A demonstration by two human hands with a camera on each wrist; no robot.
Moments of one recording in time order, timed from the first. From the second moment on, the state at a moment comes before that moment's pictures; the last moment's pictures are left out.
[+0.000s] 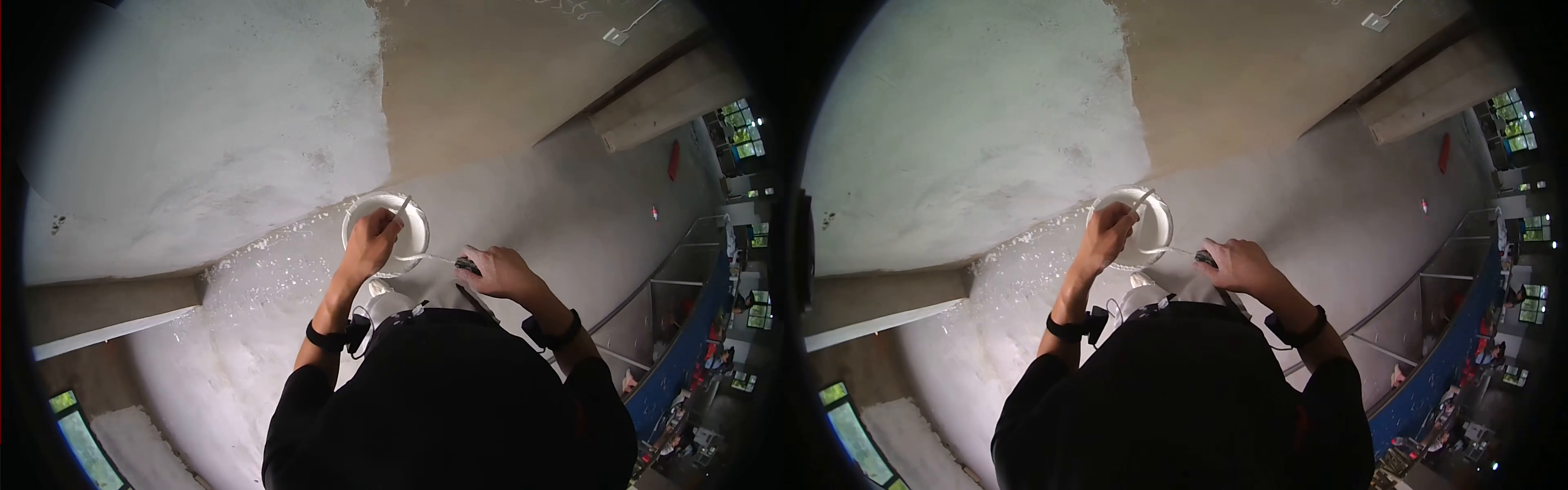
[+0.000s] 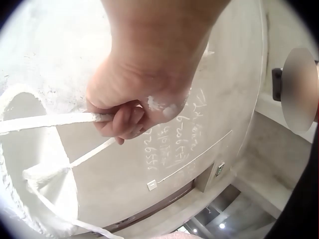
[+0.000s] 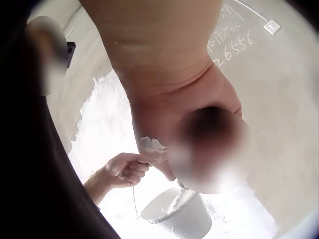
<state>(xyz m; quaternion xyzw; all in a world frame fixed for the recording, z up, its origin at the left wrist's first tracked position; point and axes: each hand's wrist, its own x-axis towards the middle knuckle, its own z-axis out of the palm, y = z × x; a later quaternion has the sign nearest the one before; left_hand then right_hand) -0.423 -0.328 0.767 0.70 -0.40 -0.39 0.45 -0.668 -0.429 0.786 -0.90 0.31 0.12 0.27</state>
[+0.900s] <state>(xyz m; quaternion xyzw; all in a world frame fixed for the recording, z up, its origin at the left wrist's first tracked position) -0.433 -0.334 0.780 0.82 -0.34 -0.25 0.39 -0.627 -0.484 0.744 -0.98 0.09 0.03 0.16</state>
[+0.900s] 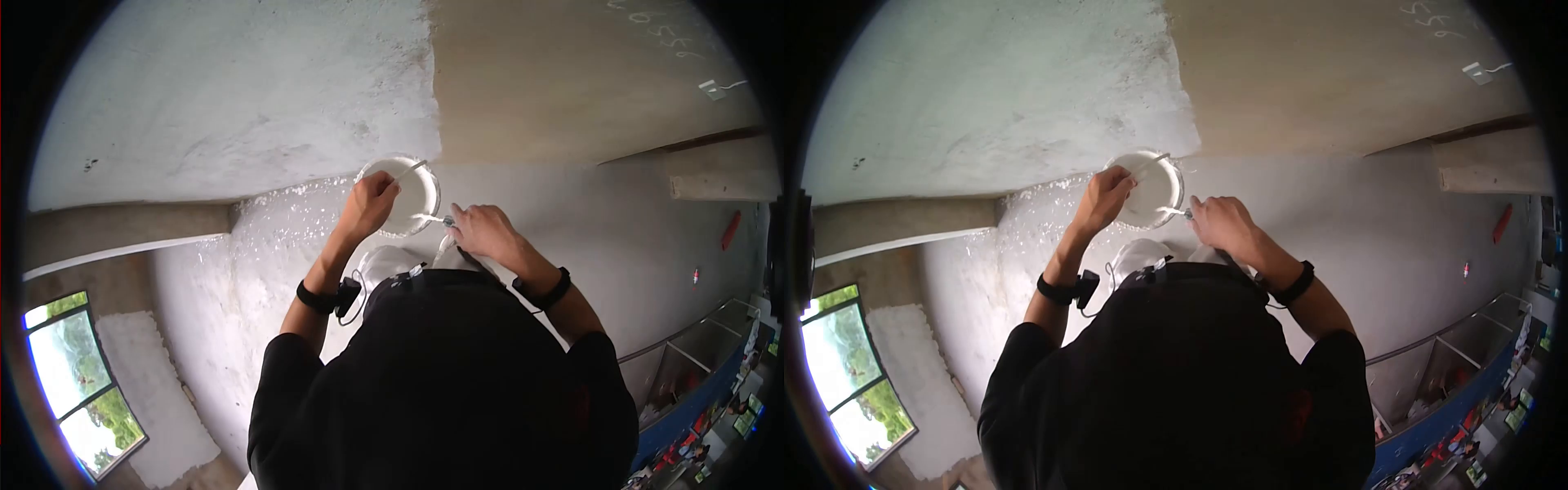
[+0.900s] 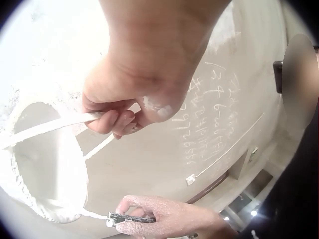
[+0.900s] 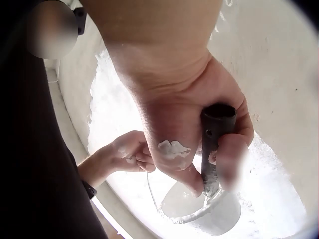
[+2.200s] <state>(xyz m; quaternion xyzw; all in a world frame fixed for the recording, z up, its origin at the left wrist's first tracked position) -0.388 -0.339 0.785 0.79 -0.11 -0.21 0.57 -0.652 -0.522 0.833 -0.93 0.25 0.00 0.27</state>
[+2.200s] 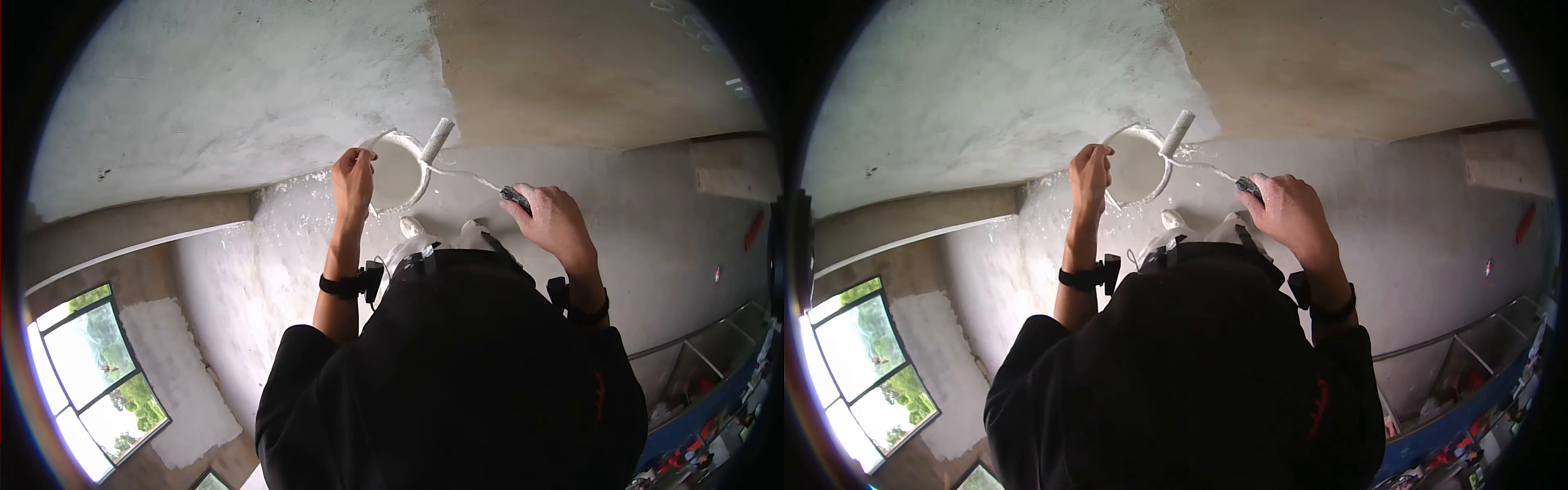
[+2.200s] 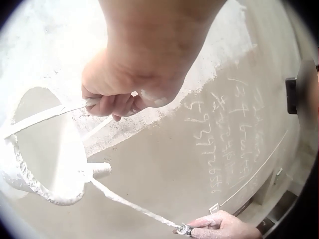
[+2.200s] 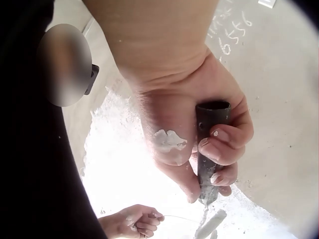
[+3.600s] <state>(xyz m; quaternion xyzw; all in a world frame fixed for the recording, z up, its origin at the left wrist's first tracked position) -0.297 -0.164 0.761 0.83 -0.27 -0.19 0.45 -0.432 -0.553 1.060 -0.69 0.21 -0.63 0.29</state>
